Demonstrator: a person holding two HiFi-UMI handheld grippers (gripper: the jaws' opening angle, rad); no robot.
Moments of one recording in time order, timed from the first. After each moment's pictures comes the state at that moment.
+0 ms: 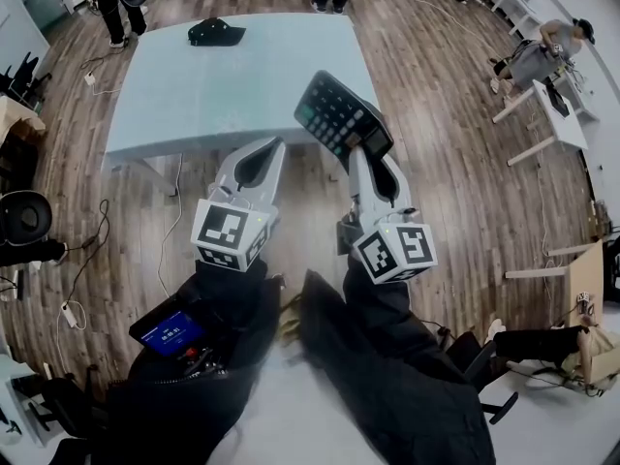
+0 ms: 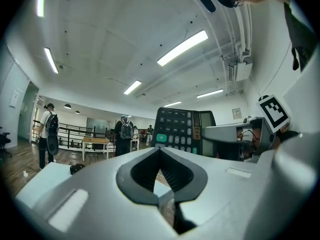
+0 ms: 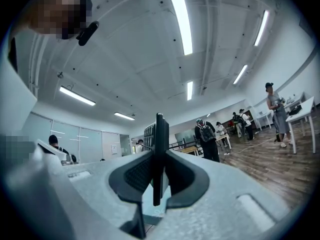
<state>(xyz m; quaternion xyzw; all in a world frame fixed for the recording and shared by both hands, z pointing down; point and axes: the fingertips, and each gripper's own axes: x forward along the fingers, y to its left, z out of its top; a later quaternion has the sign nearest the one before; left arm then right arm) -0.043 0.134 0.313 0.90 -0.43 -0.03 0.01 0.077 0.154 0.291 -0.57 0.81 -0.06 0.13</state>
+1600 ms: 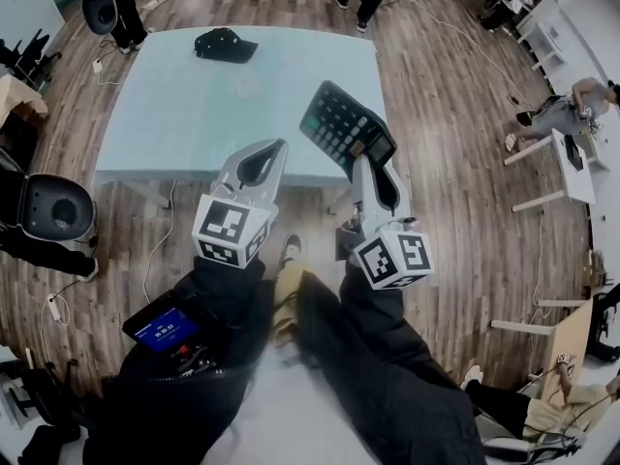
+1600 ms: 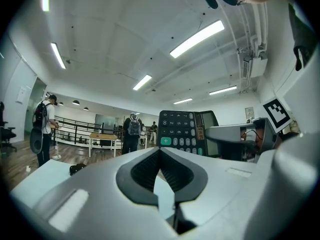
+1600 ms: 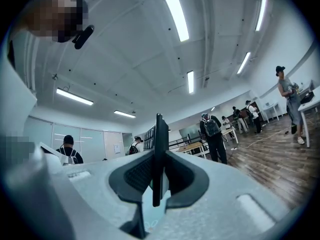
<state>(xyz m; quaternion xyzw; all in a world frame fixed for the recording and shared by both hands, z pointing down) -0.033 -0.028 0.340 0.88 -0.47 -0.02 0.03 0.097 -0.012 0.316 -0.54 0.83 -0.08 0.13</state>
